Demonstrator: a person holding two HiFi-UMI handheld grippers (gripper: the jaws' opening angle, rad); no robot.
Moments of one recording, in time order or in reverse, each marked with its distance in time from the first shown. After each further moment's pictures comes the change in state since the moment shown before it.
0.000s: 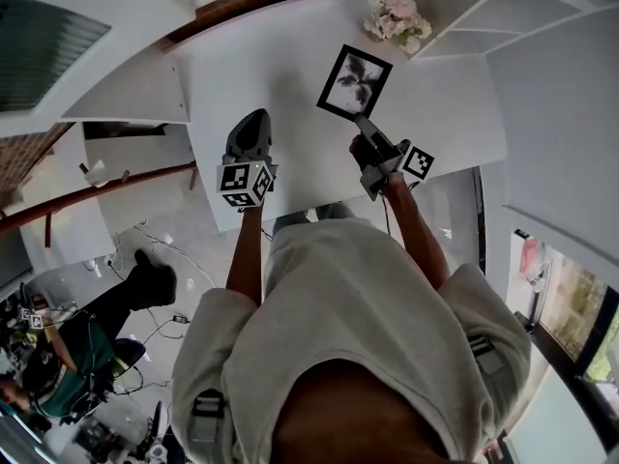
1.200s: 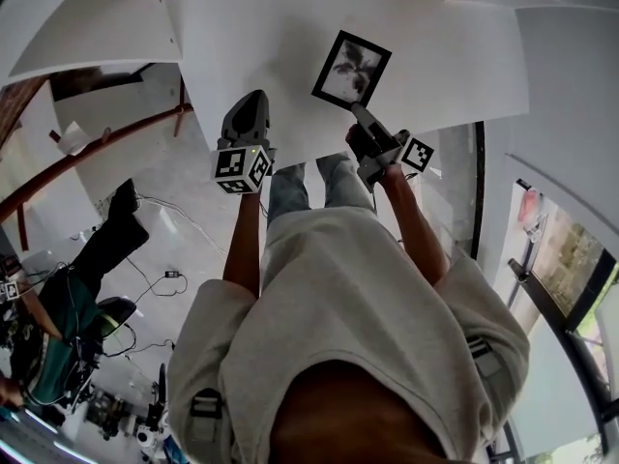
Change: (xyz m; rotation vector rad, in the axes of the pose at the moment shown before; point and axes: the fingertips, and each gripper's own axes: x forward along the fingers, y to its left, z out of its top) left arm -0.087 0.039 -0.097 -0.138 0.119 -0.022; right arm -0.029 -0.029 -0.145 0.105 0.026 -0.152
